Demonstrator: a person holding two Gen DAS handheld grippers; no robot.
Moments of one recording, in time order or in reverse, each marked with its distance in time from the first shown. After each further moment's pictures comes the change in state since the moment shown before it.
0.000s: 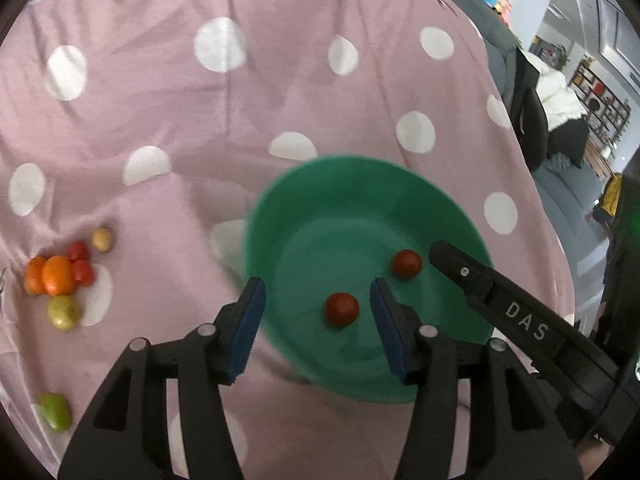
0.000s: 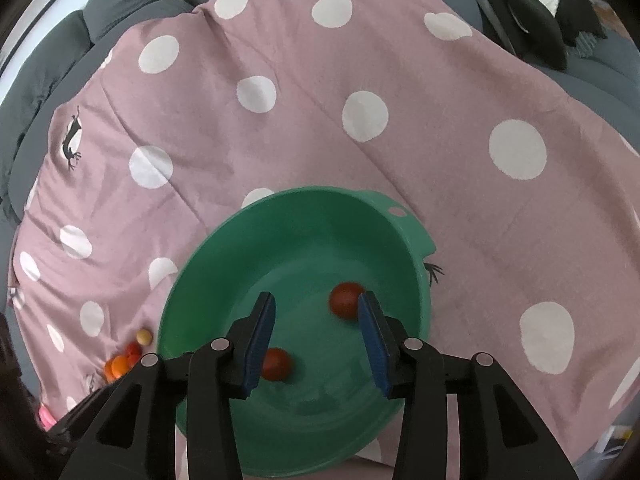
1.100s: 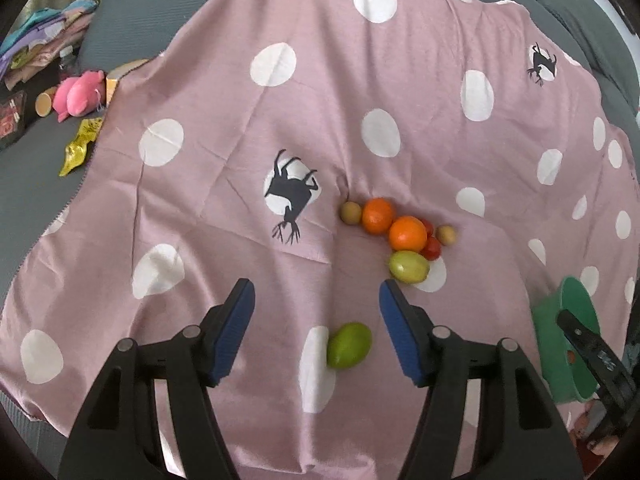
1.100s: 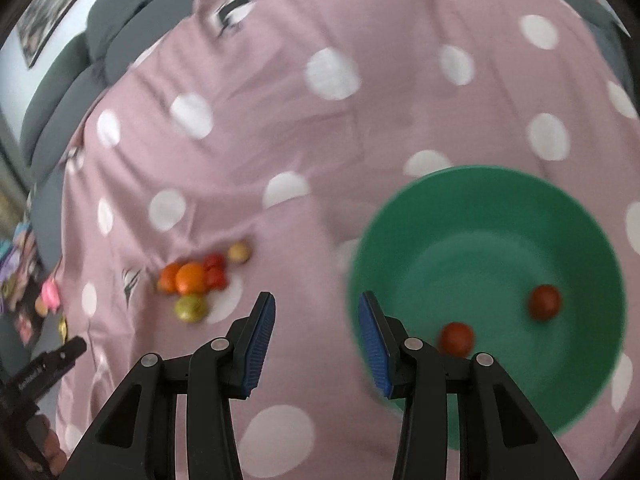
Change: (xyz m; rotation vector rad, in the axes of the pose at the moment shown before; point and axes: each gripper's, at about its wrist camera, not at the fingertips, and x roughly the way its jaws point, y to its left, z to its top) left arm -0.141 0.216 -0.112 -0.585 -0.148 0.440; right arm 0.017 0.133 -0.056 -0.415 0.108 0.193
